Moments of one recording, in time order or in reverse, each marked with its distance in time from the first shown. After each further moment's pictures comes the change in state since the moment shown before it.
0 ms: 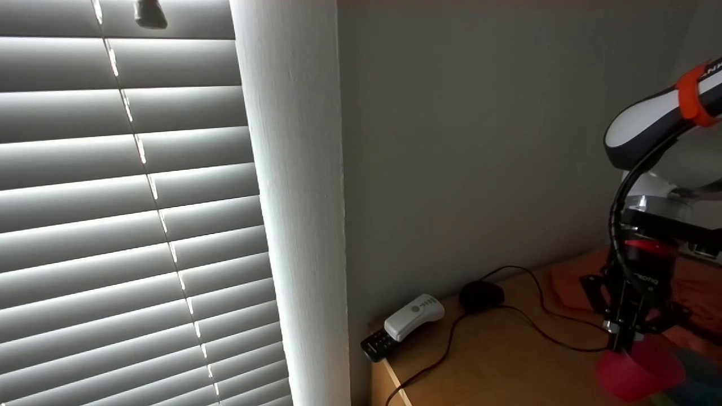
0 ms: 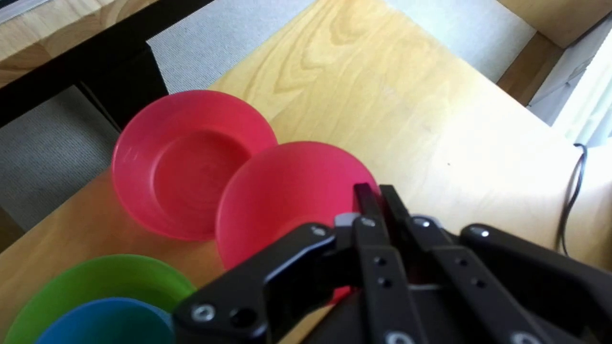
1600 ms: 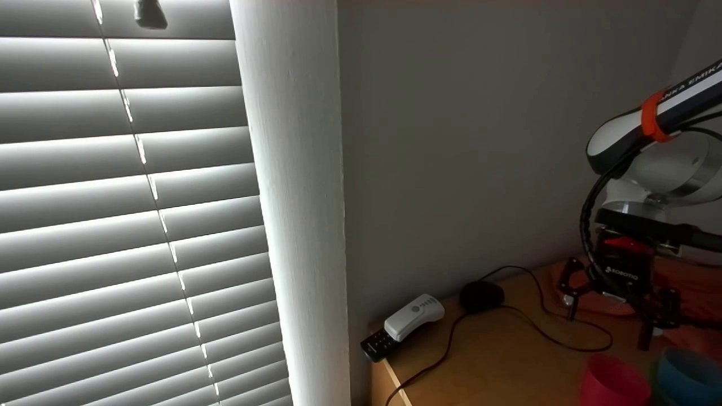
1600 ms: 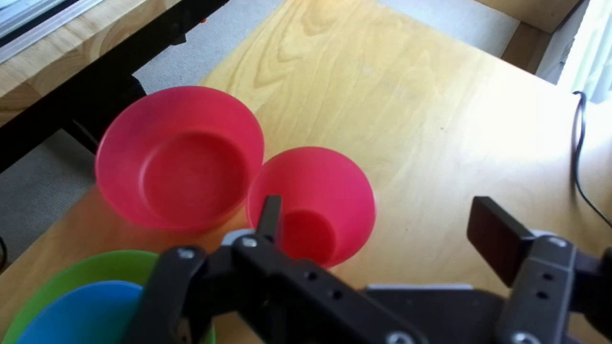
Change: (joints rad) arm -0.027 0.175 -0.020 0.189 0.047 -0.118 0.122
